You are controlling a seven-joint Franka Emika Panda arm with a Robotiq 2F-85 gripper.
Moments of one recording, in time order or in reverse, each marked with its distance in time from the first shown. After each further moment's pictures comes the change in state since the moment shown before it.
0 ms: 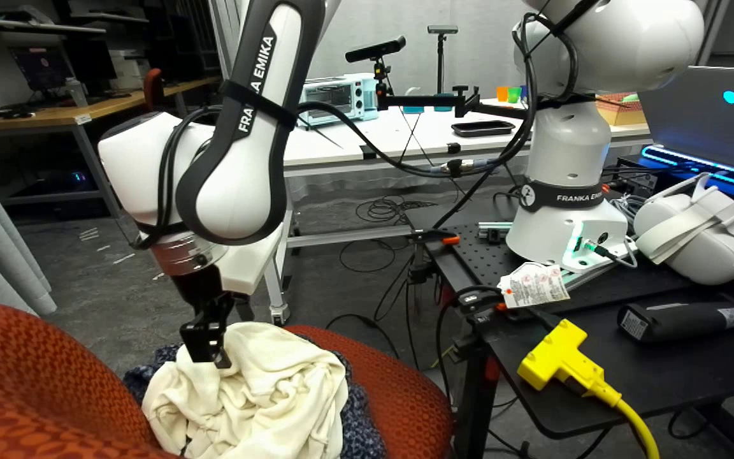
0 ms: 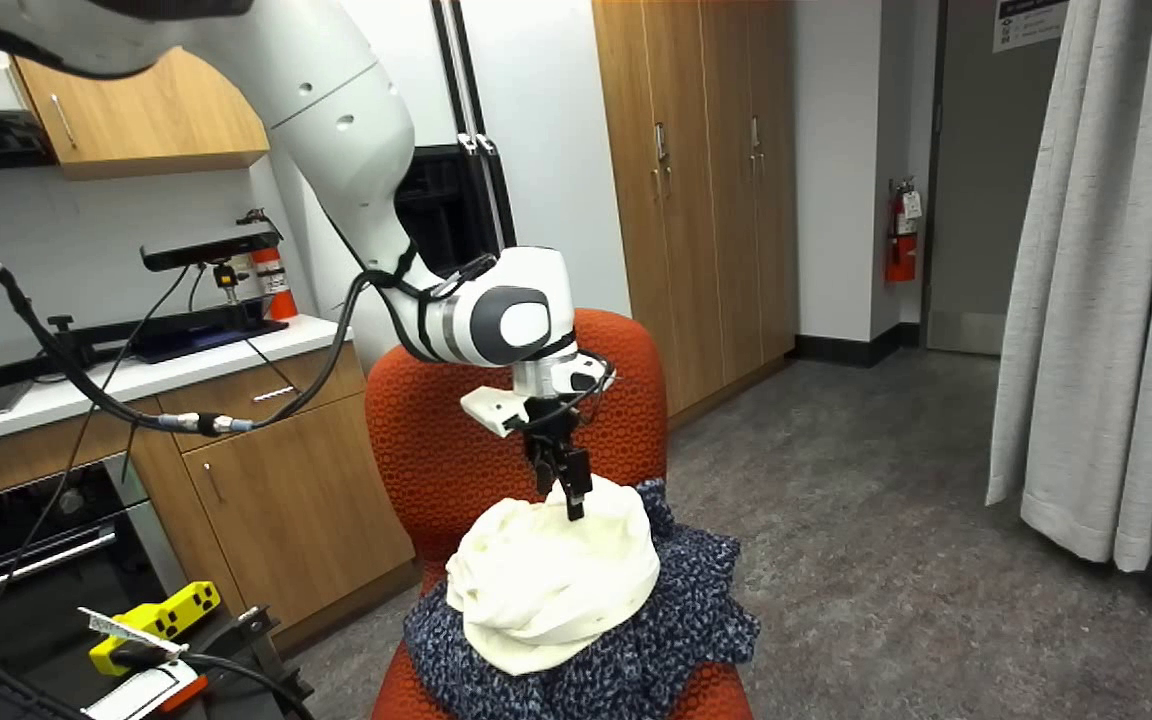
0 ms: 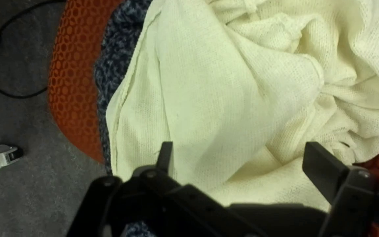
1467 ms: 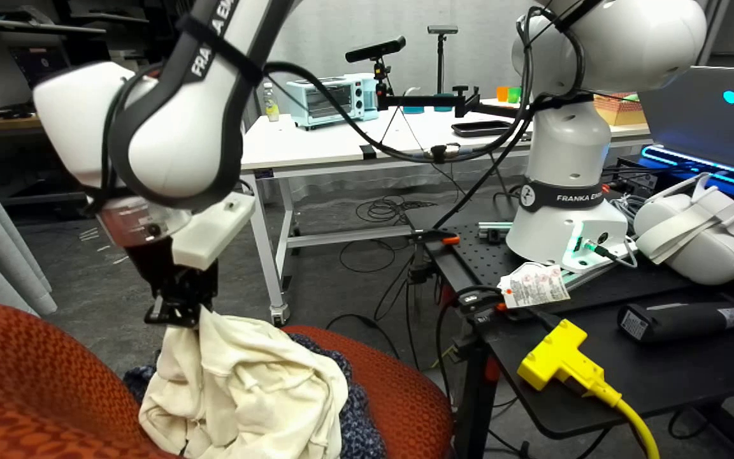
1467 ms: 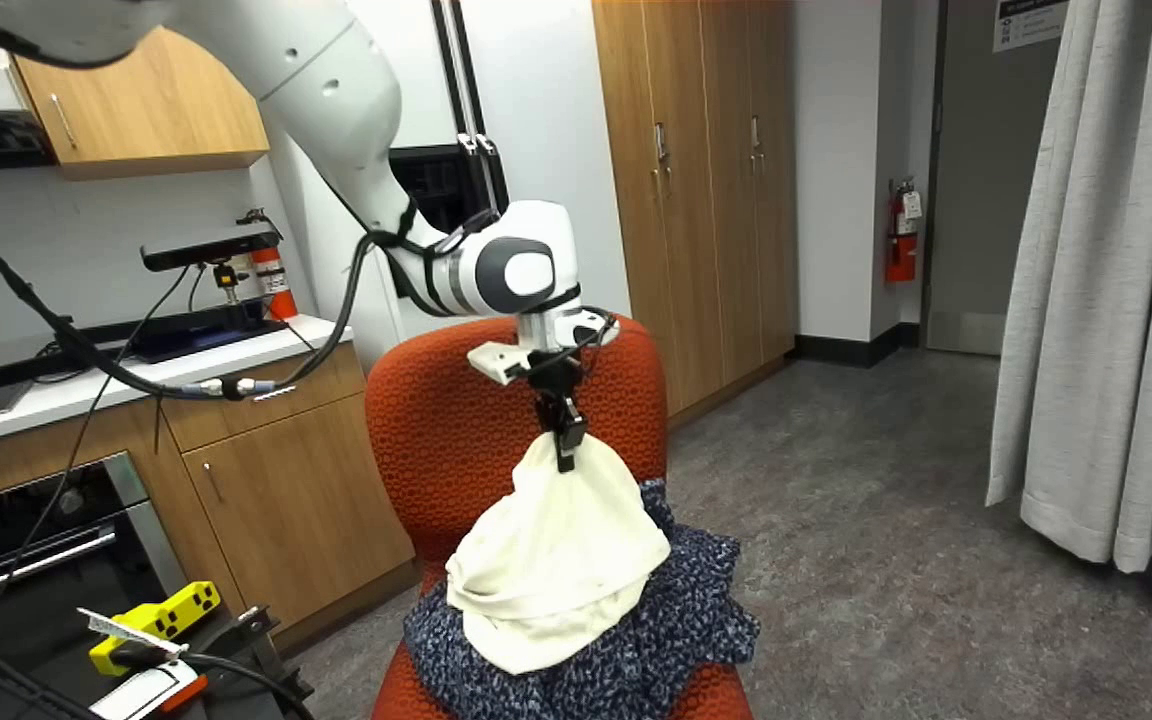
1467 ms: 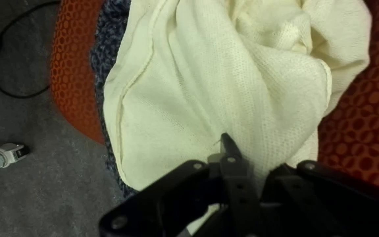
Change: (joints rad) arm 0.060 -0.059 -0.047 0.086 0.057 -0.139 0.028
